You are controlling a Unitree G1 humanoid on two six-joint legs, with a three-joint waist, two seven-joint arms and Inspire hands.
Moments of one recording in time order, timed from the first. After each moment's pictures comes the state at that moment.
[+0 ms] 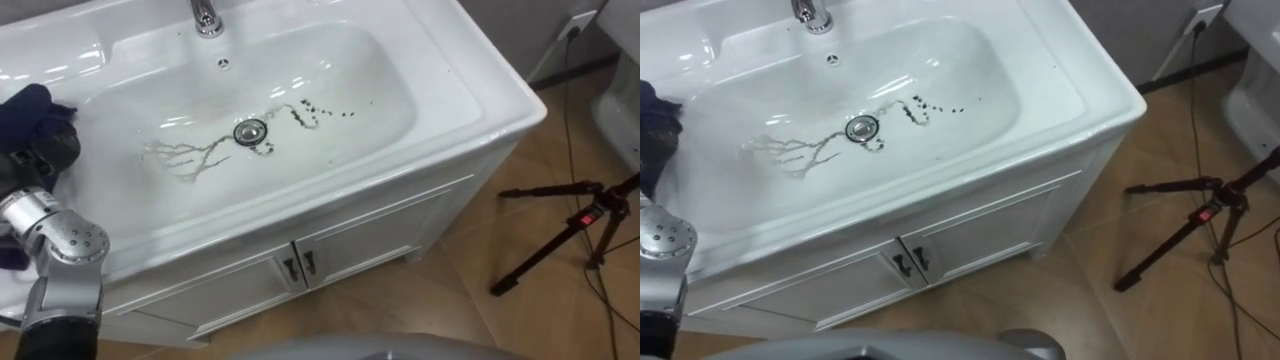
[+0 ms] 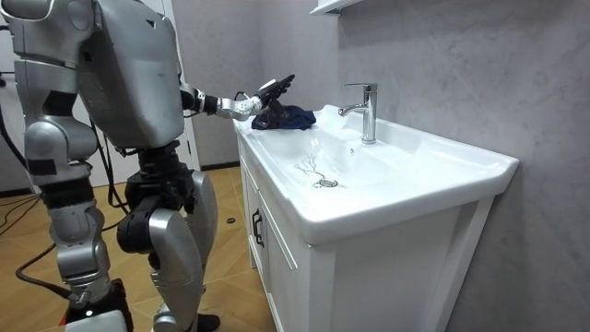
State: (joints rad) left arm 0.07 0.37 0.23 0.38 0.37 -0.08 0.80; right arm 0.17 -0.28 0.00 1.31 -0.42 0.09 0.12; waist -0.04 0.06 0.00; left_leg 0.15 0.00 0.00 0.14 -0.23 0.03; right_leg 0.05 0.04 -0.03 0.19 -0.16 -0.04
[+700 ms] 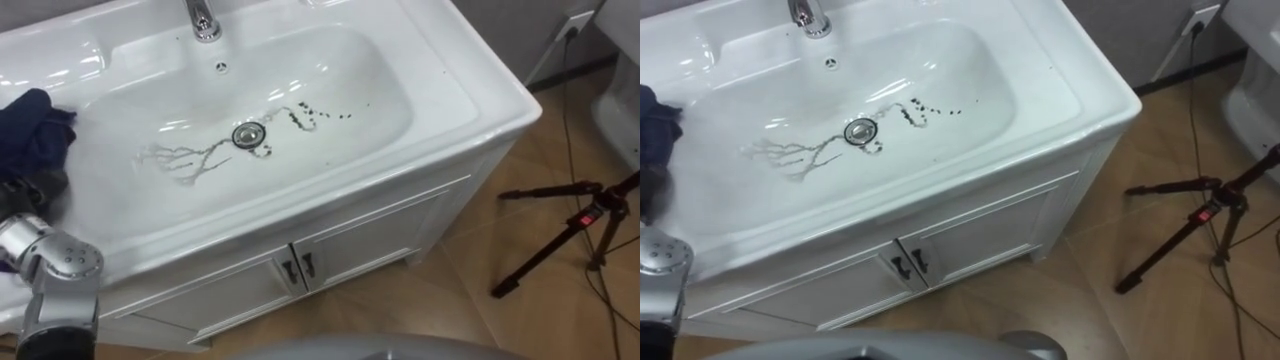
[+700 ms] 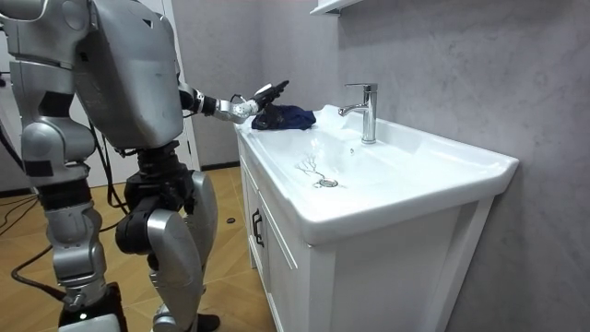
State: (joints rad) left arm 0.08 0.34 0.29 0.55 0.35 -0.04 0.82; right arm 0.17 -0.28 0.00 1.32 -0.42 0.11 0.08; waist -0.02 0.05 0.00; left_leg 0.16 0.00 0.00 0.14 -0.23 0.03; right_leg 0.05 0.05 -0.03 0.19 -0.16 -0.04
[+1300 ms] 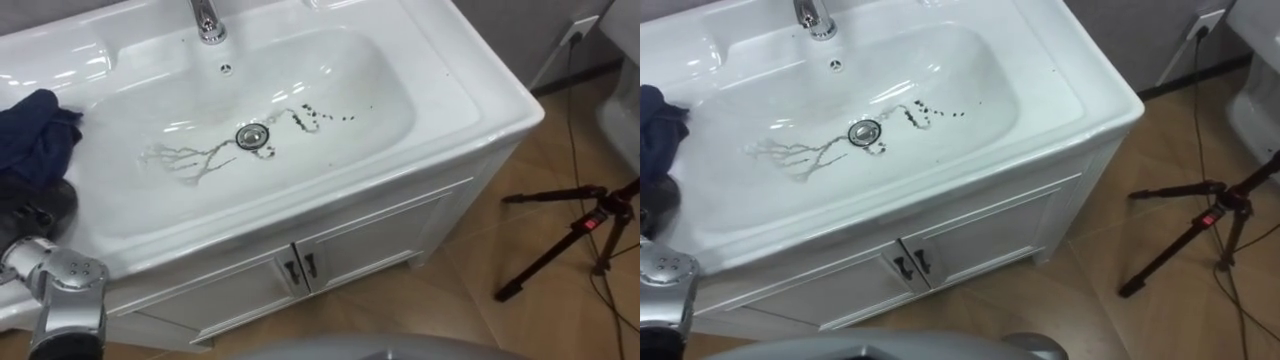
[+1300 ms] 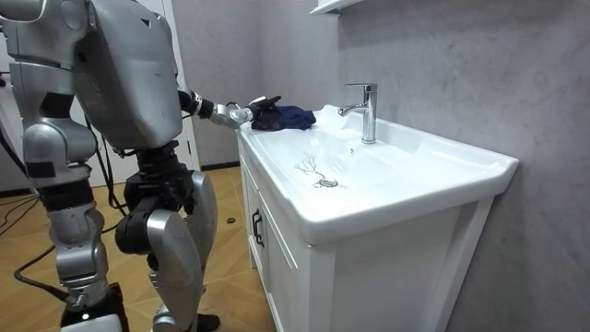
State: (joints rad) left arm 0.08 0.33 0.30 0.59 0.29 -0.05 0.77; right arm 0.16 -0.28 0.00 1.33 -0.42 0.12 0.09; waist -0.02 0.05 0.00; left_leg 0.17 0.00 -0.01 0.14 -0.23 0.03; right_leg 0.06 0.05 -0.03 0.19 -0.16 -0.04
